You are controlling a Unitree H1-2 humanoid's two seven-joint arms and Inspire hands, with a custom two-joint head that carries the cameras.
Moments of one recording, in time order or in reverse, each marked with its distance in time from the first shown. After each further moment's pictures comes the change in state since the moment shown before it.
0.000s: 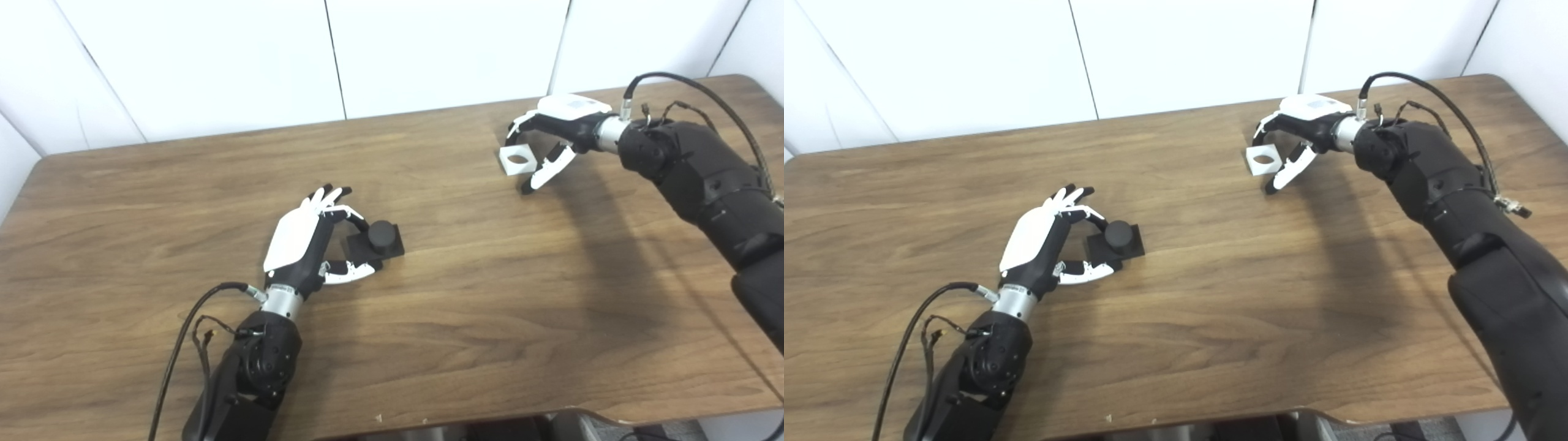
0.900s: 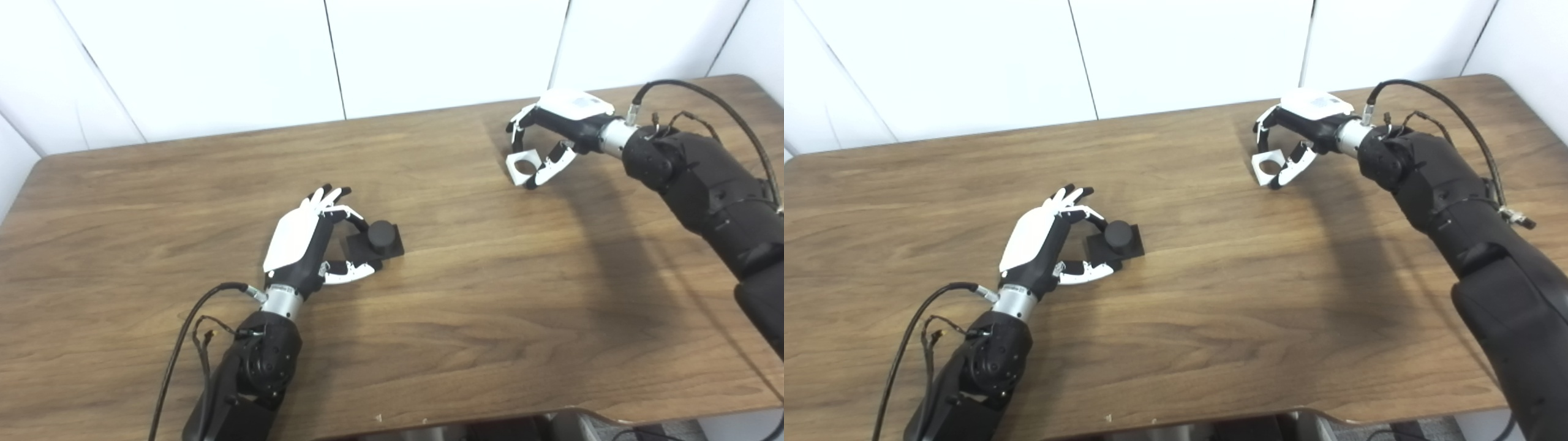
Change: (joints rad) left arm 0.001 0.000 -0.001 -0.005 0.000 0.008 -0.001; right arm 0.035 0.001 -0.025 0.009 0.005 -0.086 -0.161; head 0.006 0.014
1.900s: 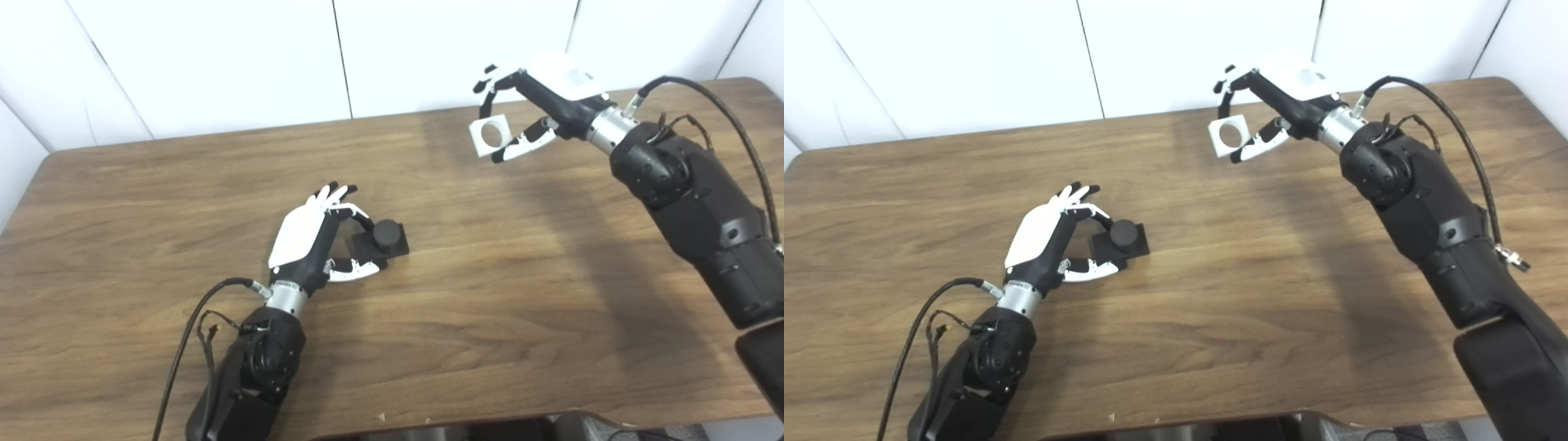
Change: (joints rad) left arm -0.011 0.000 -0.002 0.011 0.000 -0.007 -0.001; right arm 0.172 0.046 -0.162 -0.626 0.101 0.147 0.075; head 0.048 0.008
